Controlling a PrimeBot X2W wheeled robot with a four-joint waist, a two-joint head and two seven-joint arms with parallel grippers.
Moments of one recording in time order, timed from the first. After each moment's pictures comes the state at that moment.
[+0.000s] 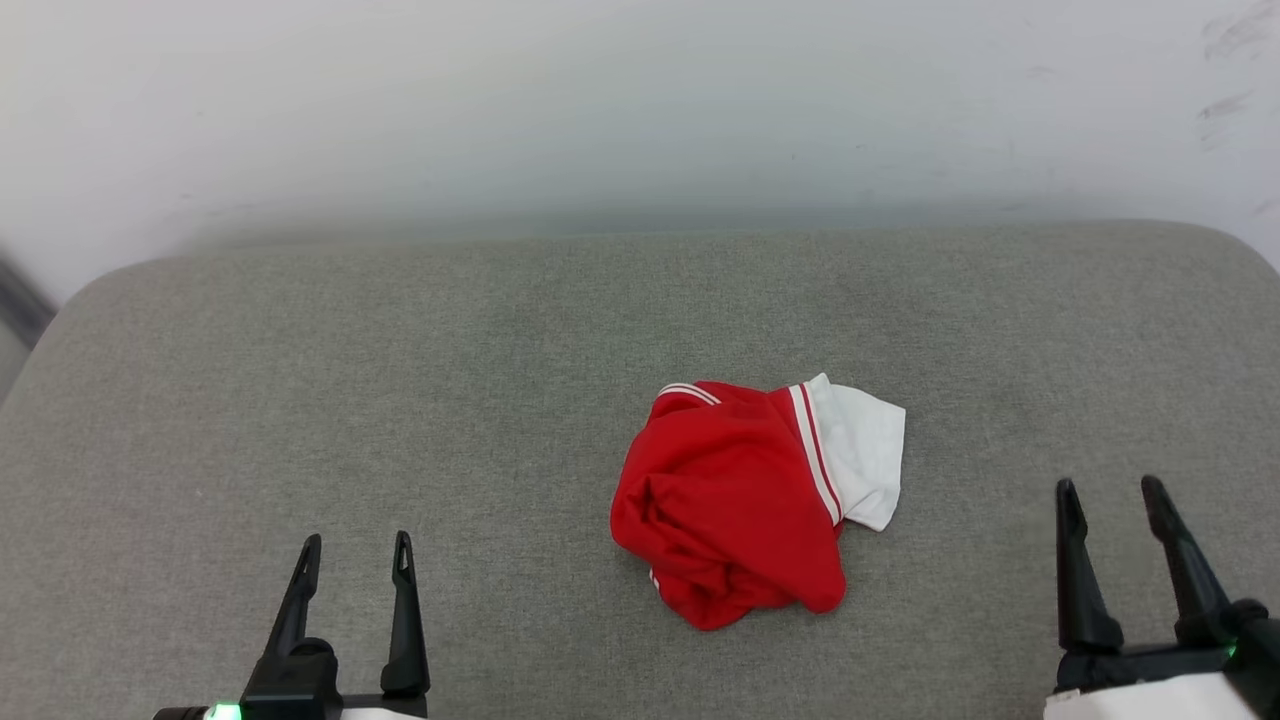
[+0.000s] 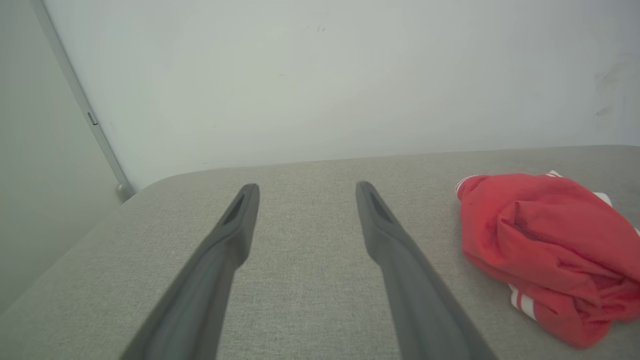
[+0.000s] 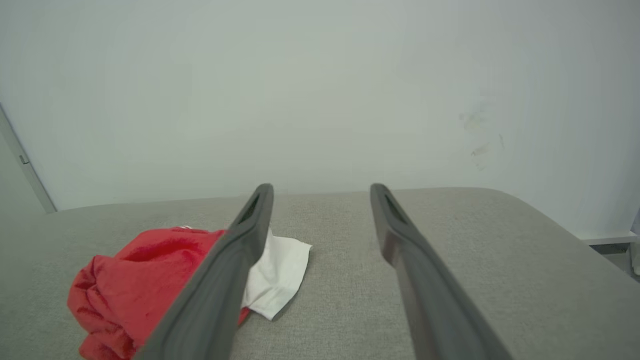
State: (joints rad) left arm 0.16 0.10 -0.09 -0.06 -0.05 0.13 -0.26; right arm 0.15 -0.05 -0.07 -0.07 0.14 0.13 -0.26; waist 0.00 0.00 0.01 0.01
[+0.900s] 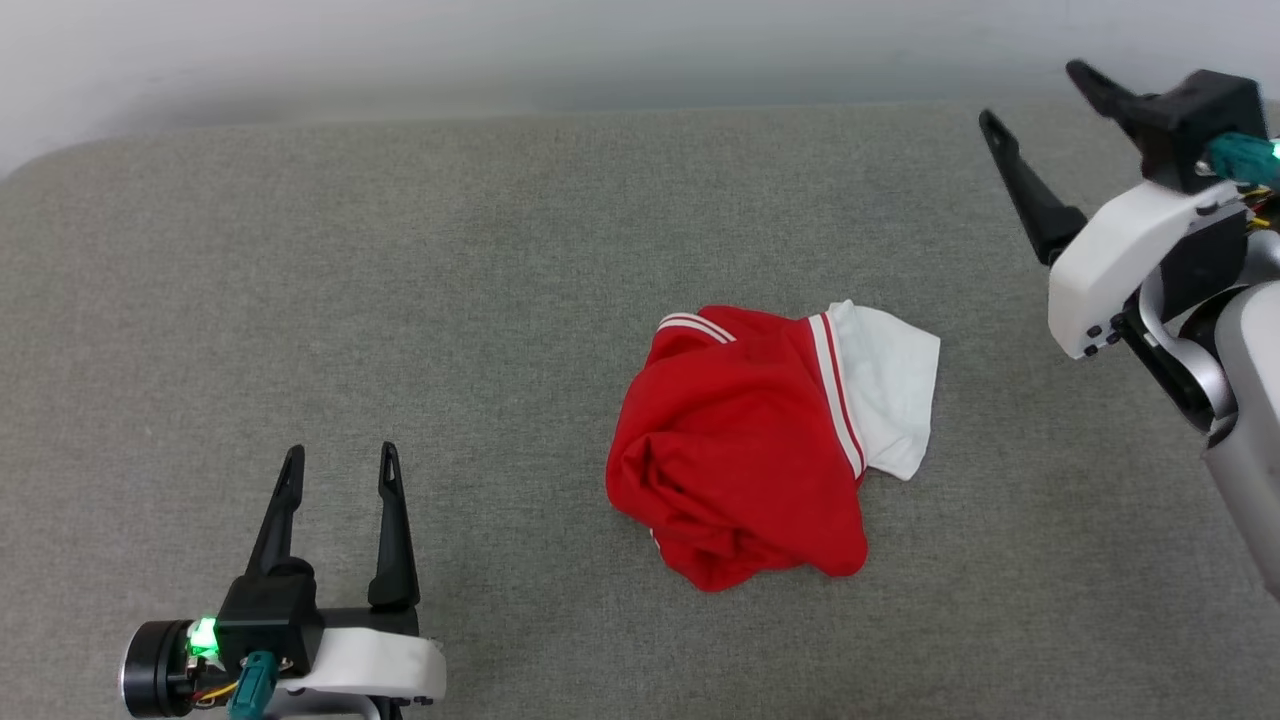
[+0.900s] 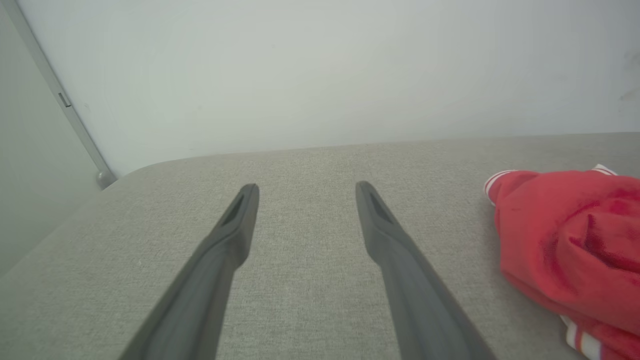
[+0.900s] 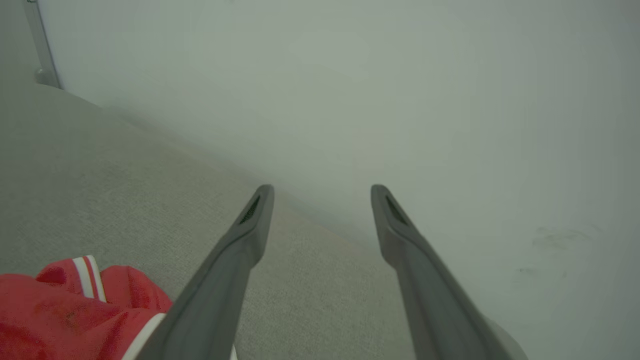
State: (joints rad) left arm 0.03 0.06 -0.02 -0.05 -0.03 0.07 -0.26; right arm -0.76 -0.42 0.38 0.31 0.26 0.13 0.13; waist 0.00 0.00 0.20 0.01
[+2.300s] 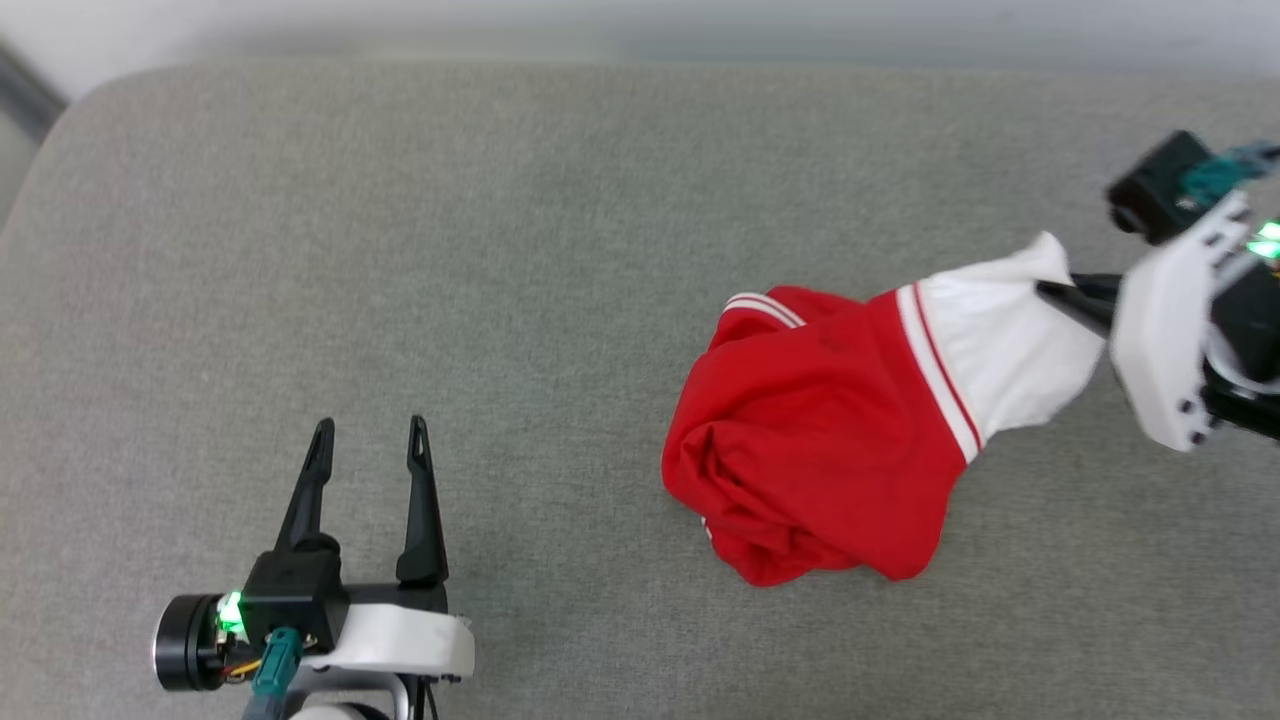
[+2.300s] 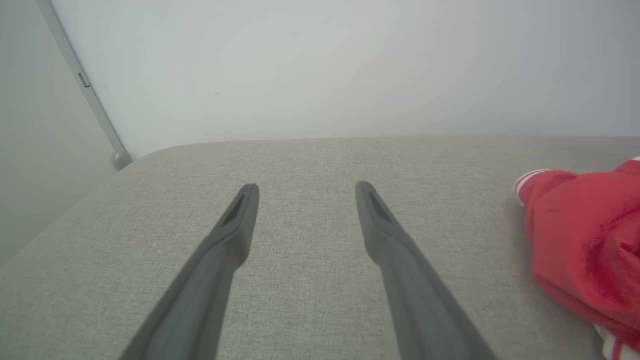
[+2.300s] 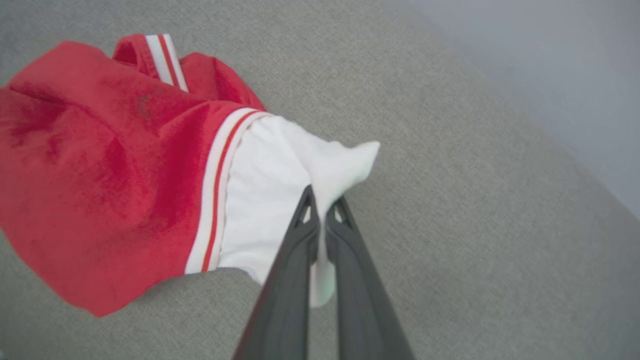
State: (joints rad) left arm -0.04 0.05 -0.07 -0.03 -0.05 0.09 -0.26; right arm -1.03 -0.81 1.10 0.29 0.95 0.13 0.44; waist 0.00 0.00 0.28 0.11
